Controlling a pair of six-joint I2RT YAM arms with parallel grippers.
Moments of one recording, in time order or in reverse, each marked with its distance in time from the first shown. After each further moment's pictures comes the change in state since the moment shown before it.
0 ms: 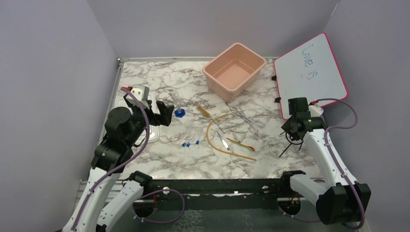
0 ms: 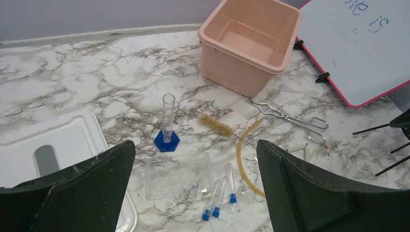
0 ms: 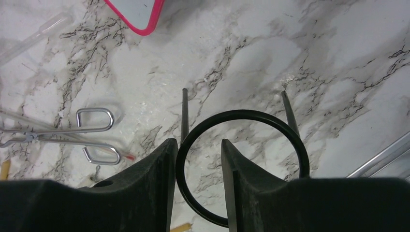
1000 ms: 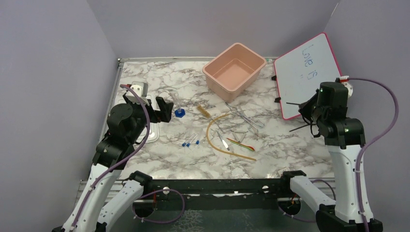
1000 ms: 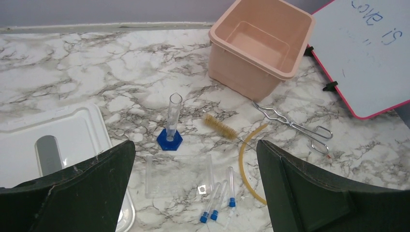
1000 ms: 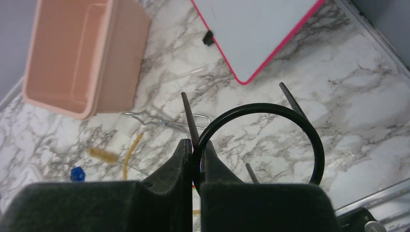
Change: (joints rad) left arm 0.000 0.023 0.007 -0.001 -0.048 -0.039; right arm 0.000 -0.105 0.487 -0.190 -0.085 -0.138
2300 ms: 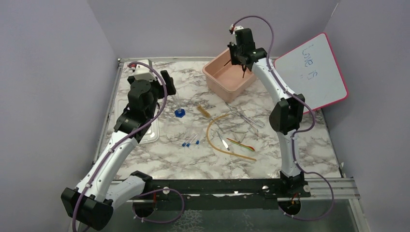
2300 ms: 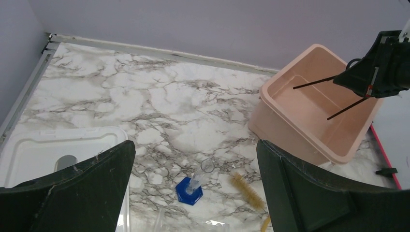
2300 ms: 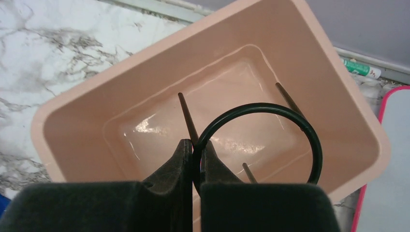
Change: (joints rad) left arm 0.001 0.341 0.071 0.301 -0.306 -0.068; right arm 0.324 1.349 1.012 0.425 -0.197 -0.644
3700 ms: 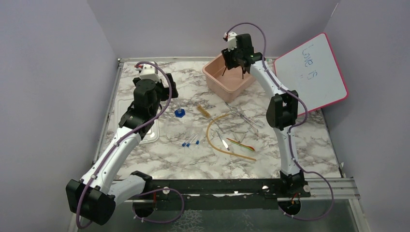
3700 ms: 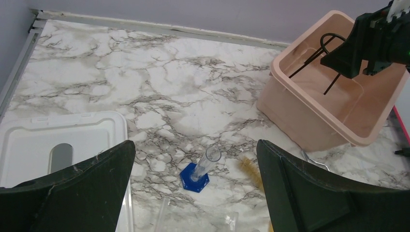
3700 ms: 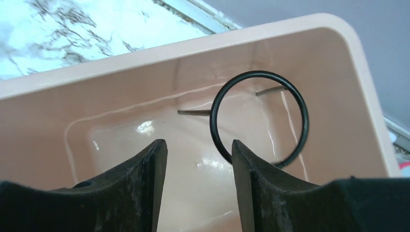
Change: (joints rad) left arm 0.020 0.061 -0.043 0.003 0.042 0.017; right arm -0.045 0.168 0.019 0.132 -0.207 -0.268
